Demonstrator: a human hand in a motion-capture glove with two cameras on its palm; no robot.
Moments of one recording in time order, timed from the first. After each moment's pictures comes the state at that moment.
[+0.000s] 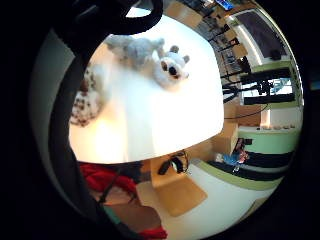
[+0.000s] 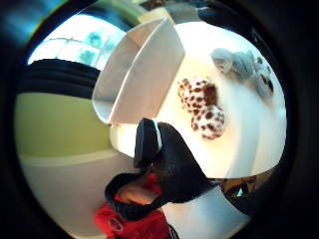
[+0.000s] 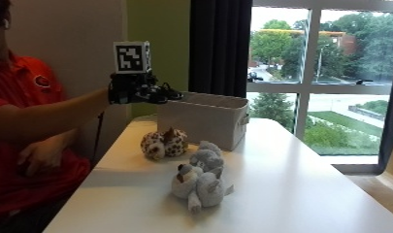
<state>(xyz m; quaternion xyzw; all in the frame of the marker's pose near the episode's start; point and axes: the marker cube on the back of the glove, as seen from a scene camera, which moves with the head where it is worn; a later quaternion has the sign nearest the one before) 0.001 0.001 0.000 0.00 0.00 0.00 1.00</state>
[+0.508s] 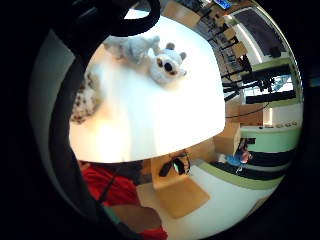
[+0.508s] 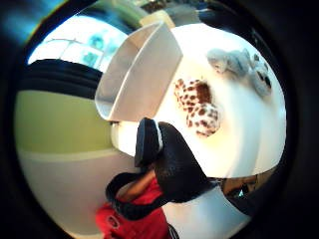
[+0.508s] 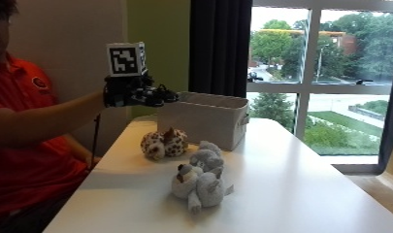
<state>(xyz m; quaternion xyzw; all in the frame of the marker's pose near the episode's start) 0.014 0.009 0.004 0.01 0.00 -0.01 1.00</state>
